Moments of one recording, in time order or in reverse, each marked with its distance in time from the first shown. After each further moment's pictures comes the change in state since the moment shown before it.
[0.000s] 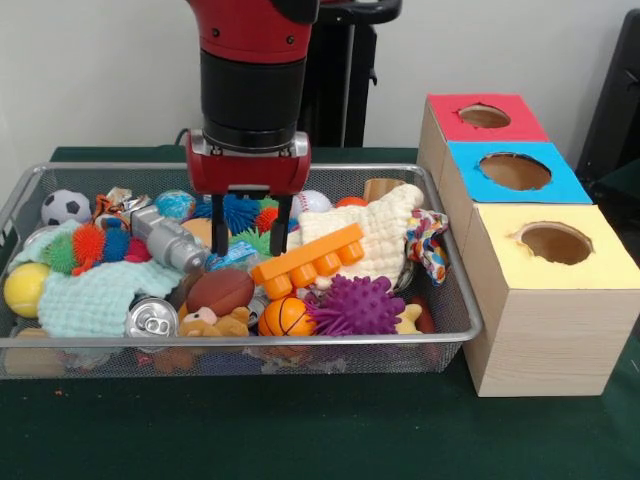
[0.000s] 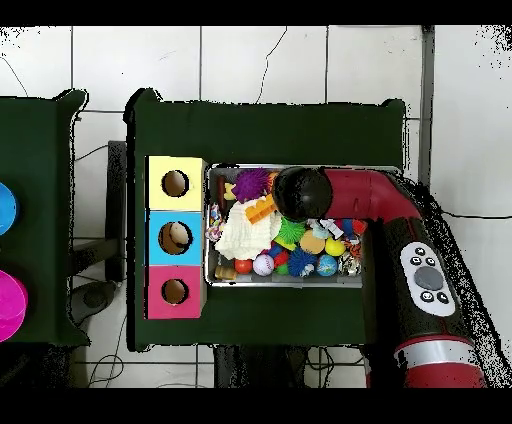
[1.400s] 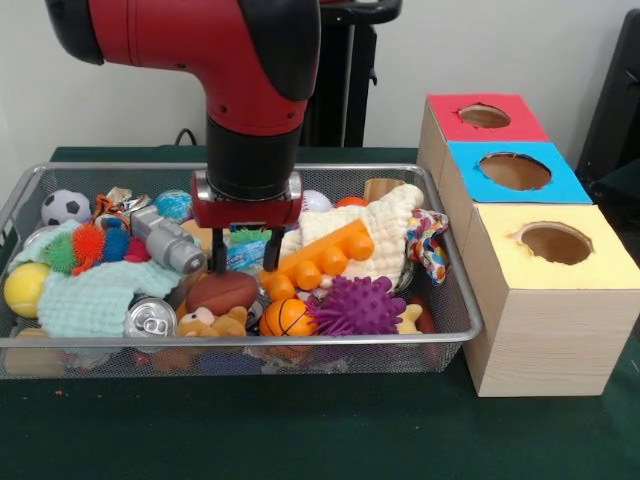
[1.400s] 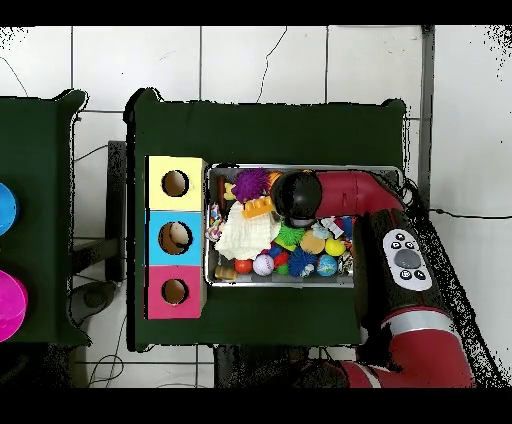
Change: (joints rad) arm 0.024 0.115 -0.023 -0.071 -0.067 0.122 0.000
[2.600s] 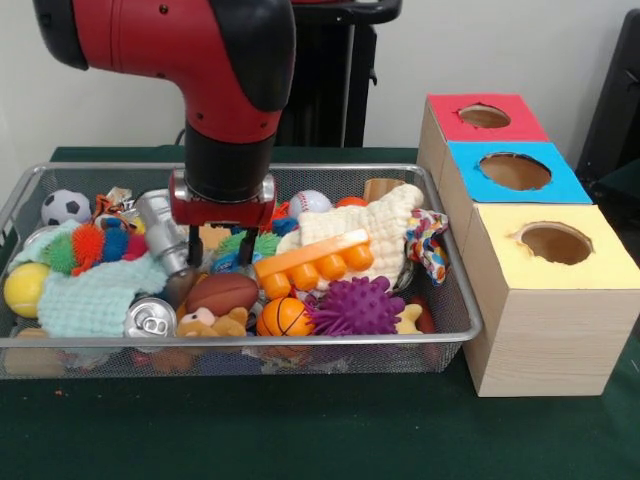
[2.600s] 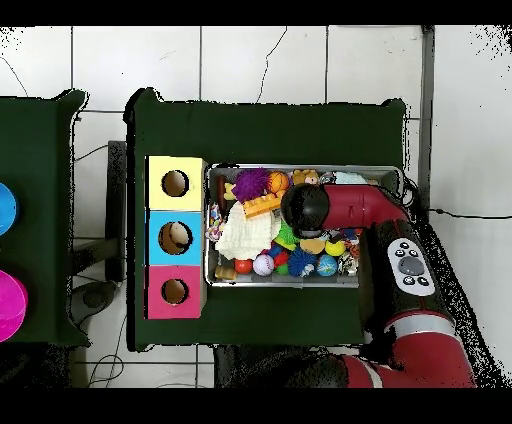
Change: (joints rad) arm -0.002 0.029 -0.071 0.026 0.002 -0.057 0.000
